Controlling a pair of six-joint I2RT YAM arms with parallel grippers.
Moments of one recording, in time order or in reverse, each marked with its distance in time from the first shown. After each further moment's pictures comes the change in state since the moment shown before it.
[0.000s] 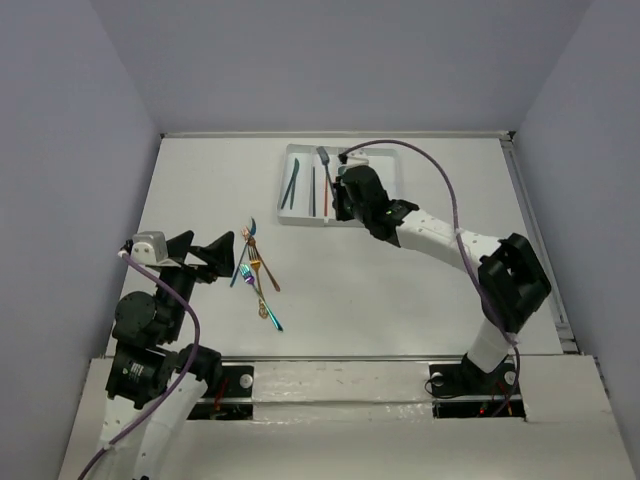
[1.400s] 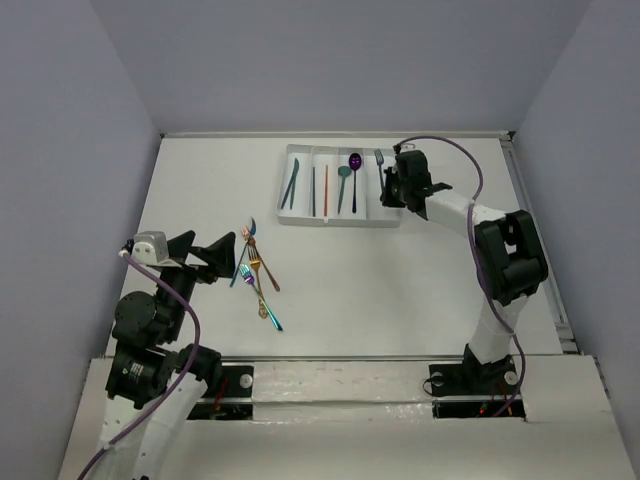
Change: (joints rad) left arm 0.000 0.000 0.000 0.000 0.016 0.000; right arm -0.422 0.109 -0.045 -0.014 -0.170 -0.010
